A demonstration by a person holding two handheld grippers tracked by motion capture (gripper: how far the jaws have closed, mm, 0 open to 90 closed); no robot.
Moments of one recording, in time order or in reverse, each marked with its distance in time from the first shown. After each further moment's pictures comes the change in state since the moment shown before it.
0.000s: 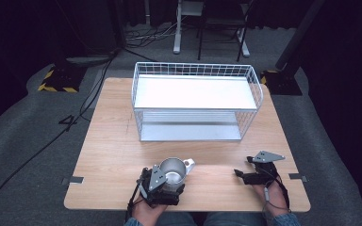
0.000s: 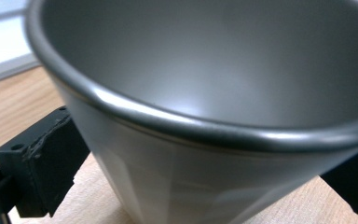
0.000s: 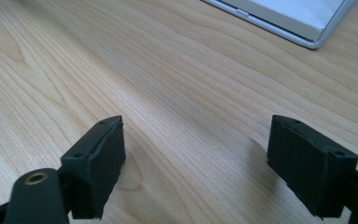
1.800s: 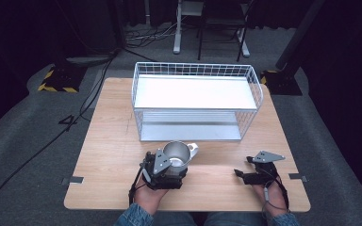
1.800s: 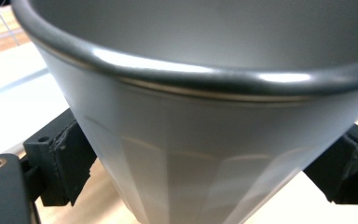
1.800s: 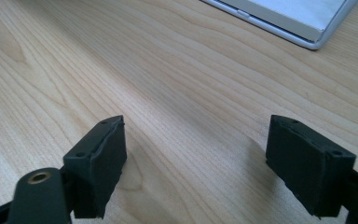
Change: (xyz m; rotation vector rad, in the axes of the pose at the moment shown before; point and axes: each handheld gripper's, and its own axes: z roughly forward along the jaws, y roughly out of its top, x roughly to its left) left arm 0.011 0.057 -0.002 -0.007 0.029 0.052; right arm 0.000 0.000 0.000 -0.005 0.001 -0.003
